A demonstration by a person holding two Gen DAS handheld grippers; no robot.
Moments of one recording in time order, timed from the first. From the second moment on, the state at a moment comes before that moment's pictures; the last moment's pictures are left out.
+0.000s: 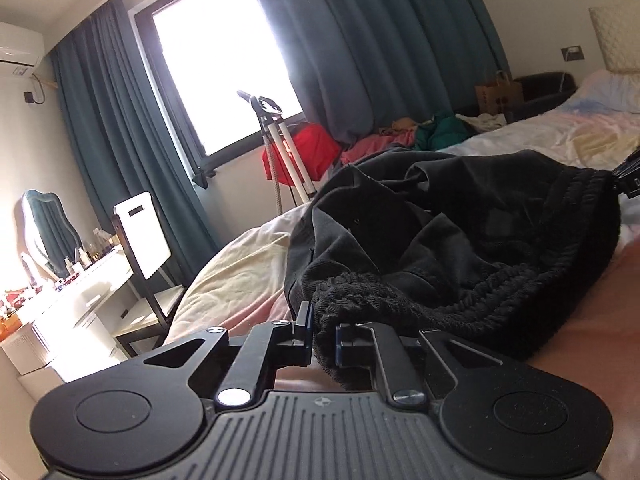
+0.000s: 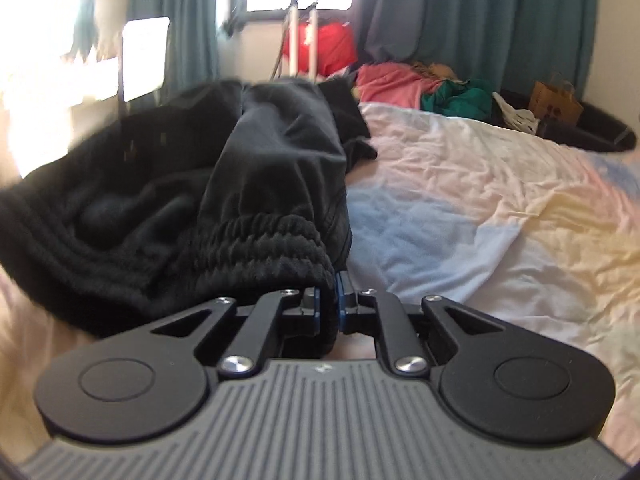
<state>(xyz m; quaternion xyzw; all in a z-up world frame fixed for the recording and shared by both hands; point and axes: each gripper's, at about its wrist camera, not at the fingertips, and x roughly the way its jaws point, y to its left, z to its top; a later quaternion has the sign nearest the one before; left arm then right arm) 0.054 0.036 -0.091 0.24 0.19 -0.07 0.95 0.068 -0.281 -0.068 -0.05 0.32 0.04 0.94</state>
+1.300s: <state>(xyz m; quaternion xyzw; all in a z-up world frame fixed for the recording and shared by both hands) 0.110 0.126 -0.123 -0.24 0.41 -0.04 0.88 0.116 -0.360 -0.131 0.38 0.39 0.06 0.83</state>
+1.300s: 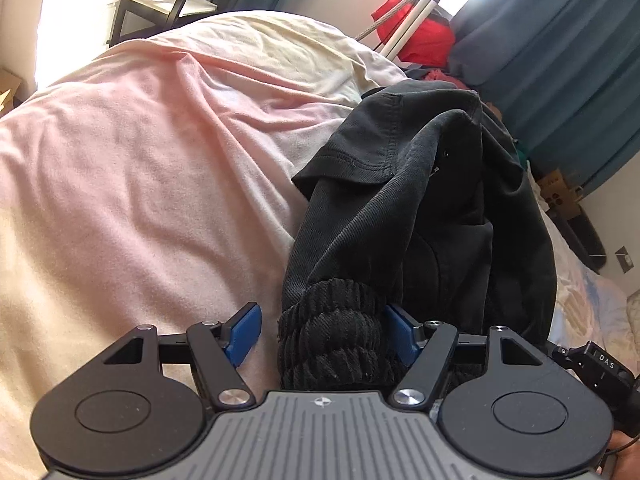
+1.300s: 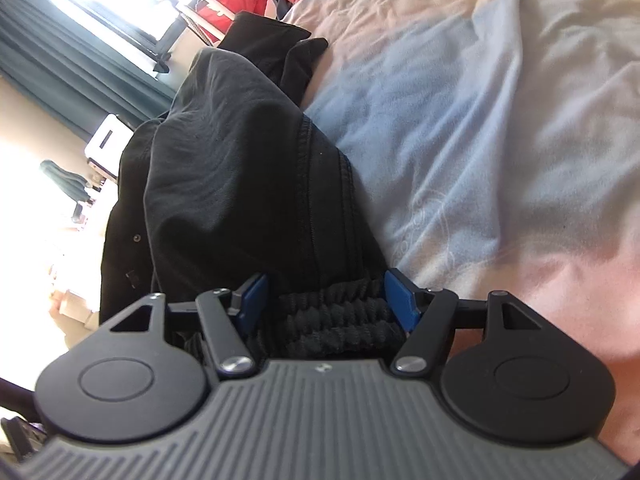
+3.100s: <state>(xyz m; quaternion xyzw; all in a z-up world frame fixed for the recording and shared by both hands) 0.107 0.129 -0.133 -0.33 0.38 -0.07 0.86 0.103 -0.343 -0.122 0.32 0.41 0.09 0.85</state>
